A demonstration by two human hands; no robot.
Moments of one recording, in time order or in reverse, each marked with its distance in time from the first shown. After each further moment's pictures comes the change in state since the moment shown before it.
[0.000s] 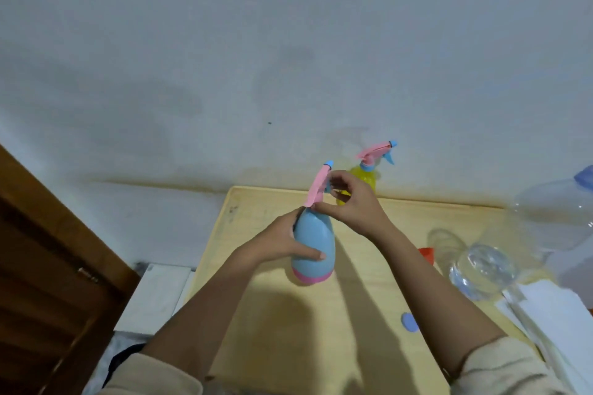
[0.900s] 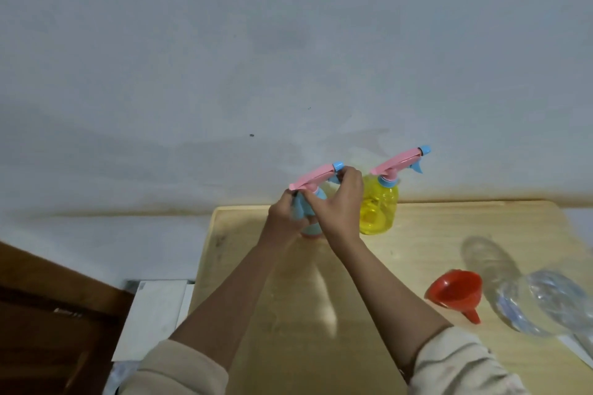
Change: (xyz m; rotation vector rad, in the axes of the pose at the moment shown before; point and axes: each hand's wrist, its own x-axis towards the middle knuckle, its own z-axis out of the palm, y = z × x) left_hand 0.148 -0.047 -0.030 0.000 0.321 -0.012; right_hand 0.112 0.084 0.071 -0.161 0.579 0.117
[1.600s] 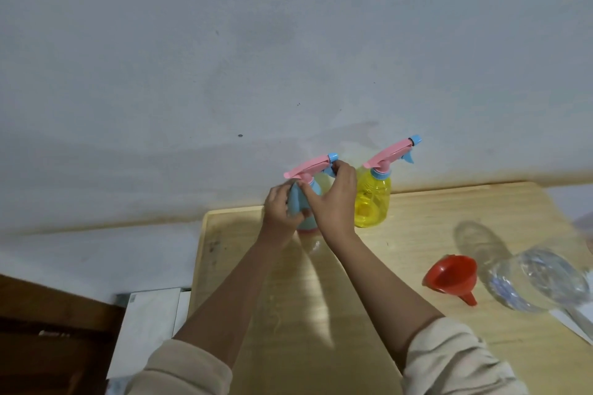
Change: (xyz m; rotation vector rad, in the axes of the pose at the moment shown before) left_hand 0.019 -0.020 0.009 -0.019 0.038 0.143; right_hand 0.001 0.000 0.004 -0.065 0.036 0.062
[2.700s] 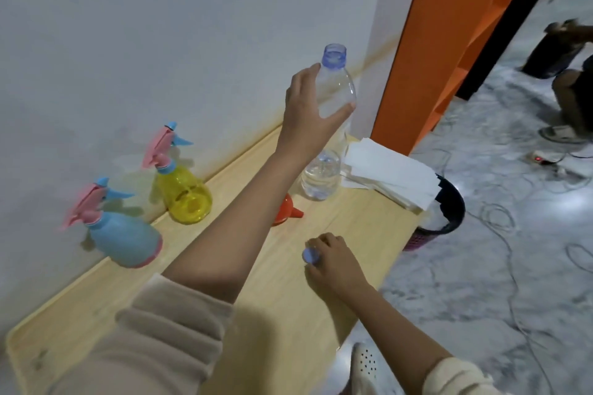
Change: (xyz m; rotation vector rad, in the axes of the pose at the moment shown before) left_hand -0.102 0.267 0.220 -0.116 -0.517 0.704; right_hand -0.195 0.143 -0.216 -0.570 -0.118 0.419
